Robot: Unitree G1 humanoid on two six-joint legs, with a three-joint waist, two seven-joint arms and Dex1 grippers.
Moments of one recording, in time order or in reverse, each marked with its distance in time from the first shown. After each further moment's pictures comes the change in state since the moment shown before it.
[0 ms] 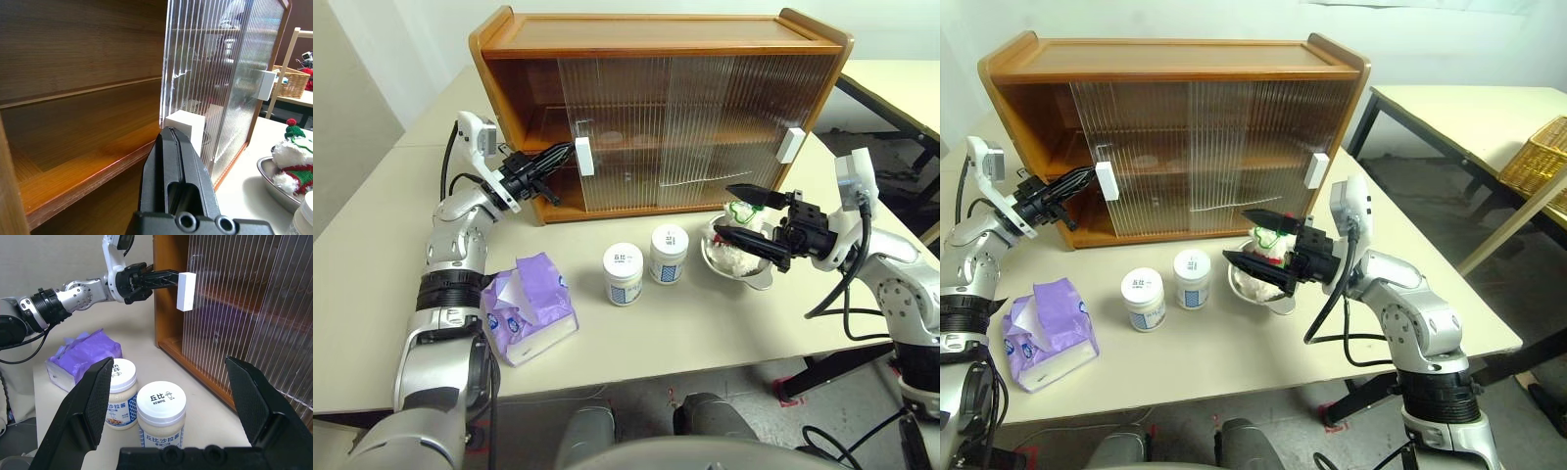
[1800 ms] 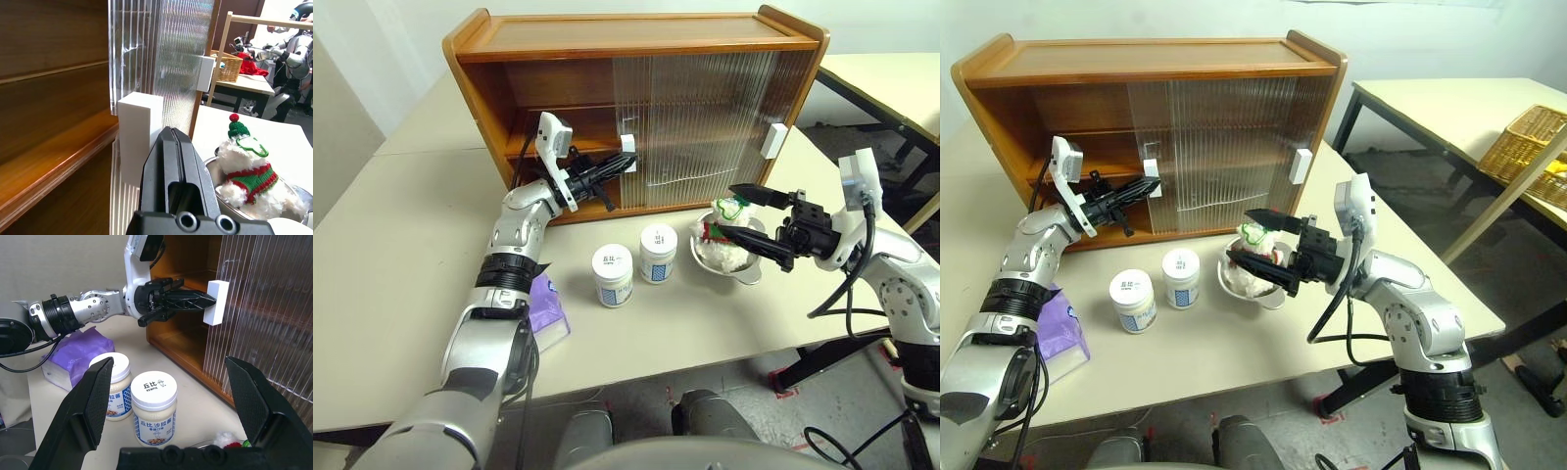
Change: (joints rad) left arm -0.111 -0.170 -0.131 0.105 0.068 -0.030 -0.035; right arm 0.000 -0.007 -0.008 0.017 -0.003 -0.014 0.018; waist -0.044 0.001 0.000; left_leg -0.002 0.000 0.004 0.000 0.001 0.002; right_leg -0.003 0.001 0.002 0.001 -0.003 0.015
